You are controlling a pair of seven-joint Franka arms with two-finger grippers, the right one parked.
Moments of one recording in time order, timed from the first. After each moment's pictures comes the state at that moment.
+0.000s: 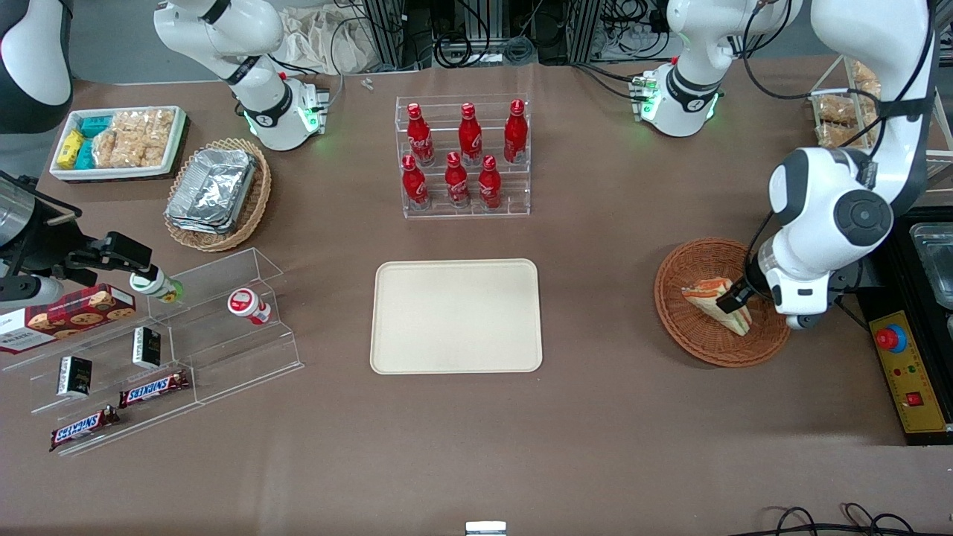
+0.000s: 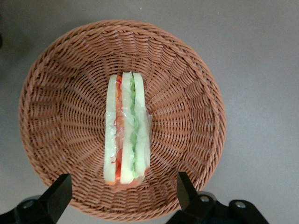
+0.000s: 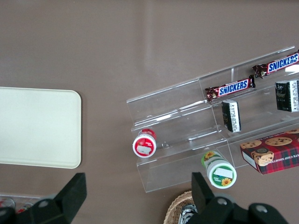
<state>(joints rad) 0.02 0.20 -0.08 -2.11 0.04 2.25 -0.88</state>
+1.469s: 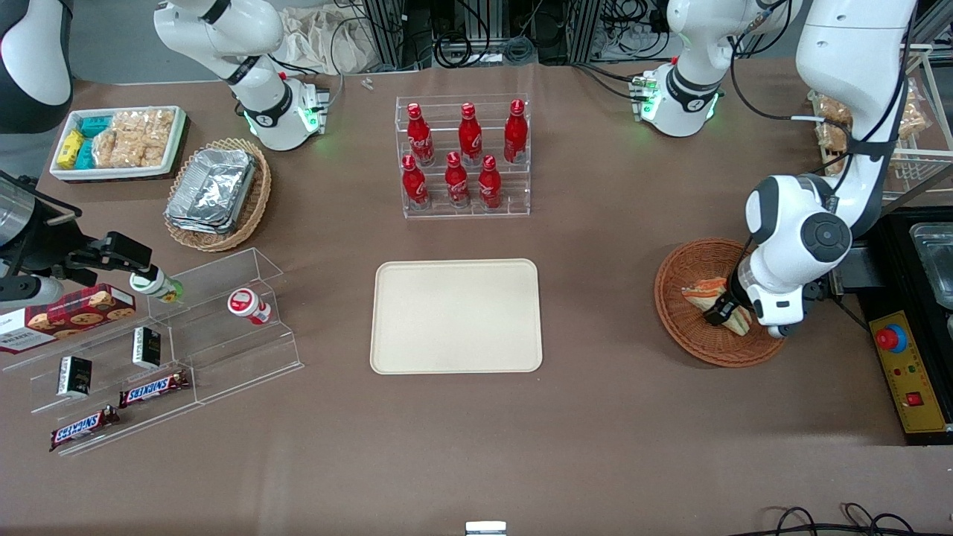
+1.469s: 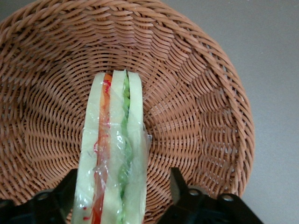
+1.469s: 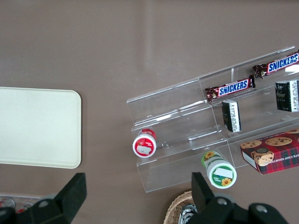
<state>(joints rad) 0.03 0.31 -0.08 -2.18 0.04 2.48 -0.93</state>
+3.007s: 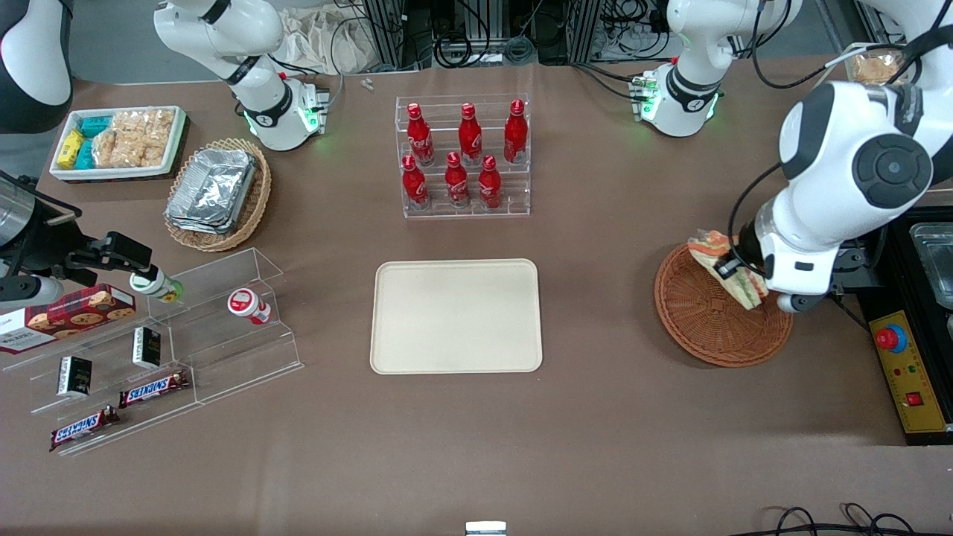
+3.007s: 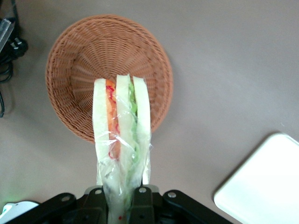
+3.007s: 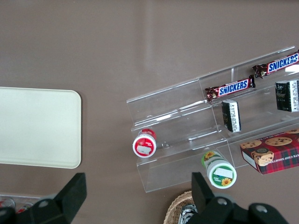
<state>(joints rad) 0.03 0.15 -0.28 -1.68 0.04 1.70 -0.84</state>
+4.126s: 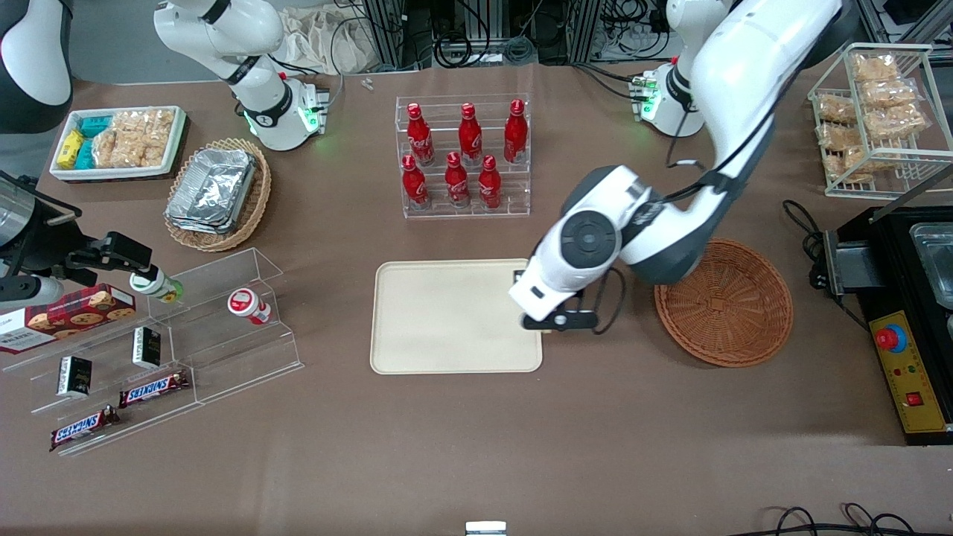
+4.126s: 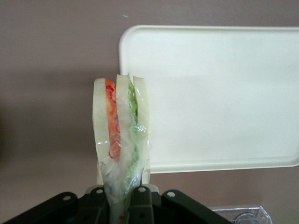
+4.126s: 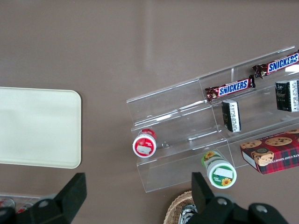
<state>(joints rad) -0.13 0.69 -0.66 -1.43 0.24 1.91 -0.76</state>
